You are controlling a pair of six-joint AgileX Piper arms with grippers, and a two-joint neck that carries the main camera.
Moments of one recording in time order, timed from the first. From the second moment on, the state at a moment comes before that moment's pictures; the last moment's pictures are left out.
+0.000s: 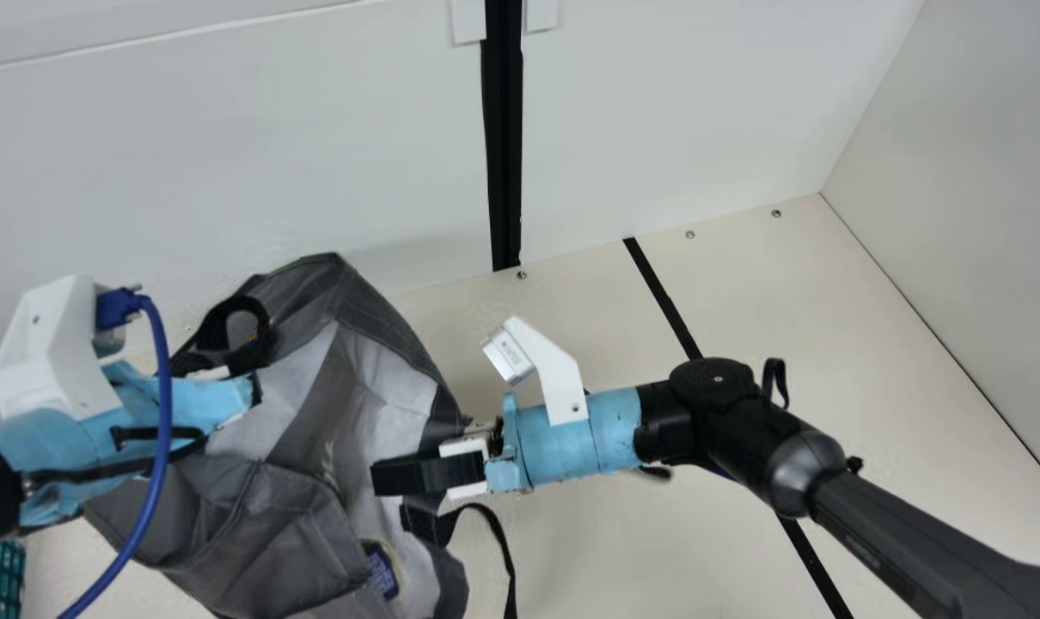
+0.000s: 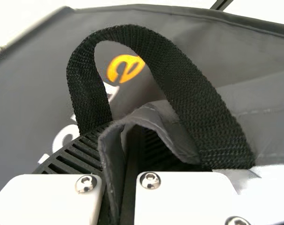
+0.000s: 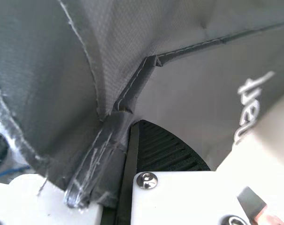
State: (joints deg) left arm -22.8 88.3 -87.4 -14.6 50.2 -11.2; right arm 7.9 88.9 -55.2 92.5 70.1 -63.0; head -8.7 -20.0
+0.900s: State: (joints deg) left arm -18.4 87.5 -105.9 -15.3 68.8 -1.3; right arm 3.9 74.9 -58.6 96.5 70.2 -50.9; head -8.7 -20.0
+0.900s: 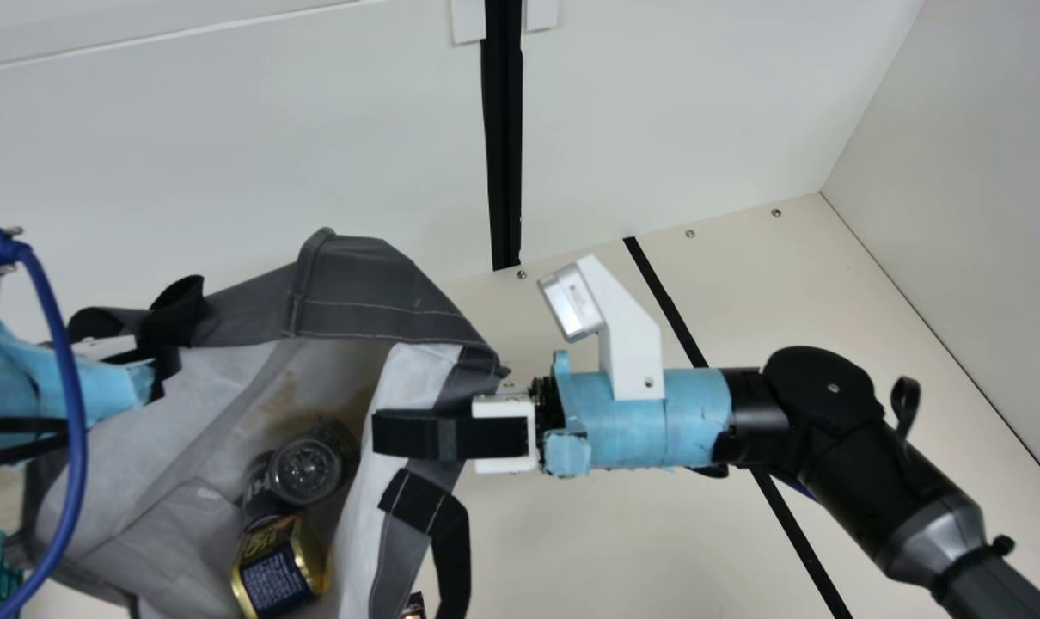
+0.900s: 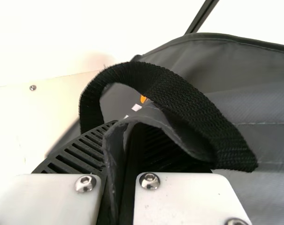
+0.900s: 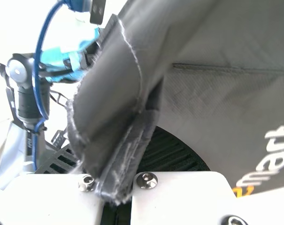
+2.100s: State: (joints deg) left arm -24.6 75.5 -100.1 -19.0 69.9 9.0; right arm -10.5 48.5 -61.6 88.7 70.4 -24.6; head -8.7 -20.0
